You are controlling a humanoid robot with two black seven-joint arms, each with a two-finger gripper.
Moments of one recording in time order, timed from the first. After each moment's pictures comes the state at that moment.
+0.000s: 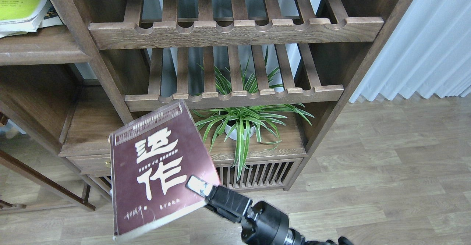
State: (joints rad) left arm 0.30 0.57 -0.55 -1.33 -0.46 -0.49 0.32; right arm -0.26 0.01 0.88 1.51 0.16 0.58 -0.49
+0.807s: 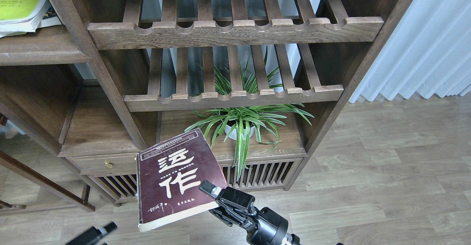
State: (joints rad) left arm 0.36 0.74 -0.96 -1.45 -0.47 -0.49 0.16; right arm -0.19 0.02 0.89 1.29 0.31 0.58 -0.49
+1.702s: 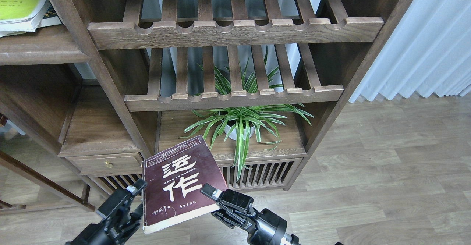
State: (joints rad) left arm 0.27 0.35 -0.88 -1.51 -0.46 -0.49 0.11; right arm -0.19 0.01 0.88 1.32 0.27 0.58 -0.49
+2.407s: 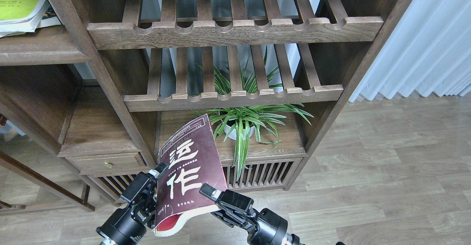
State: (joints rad) left arm 0.23 0.22 -0.90 -1.50 -0.49 -0.49 0.04; right arm -0.21 0.01 0.88 1.35 0.24 0.58 -0.49
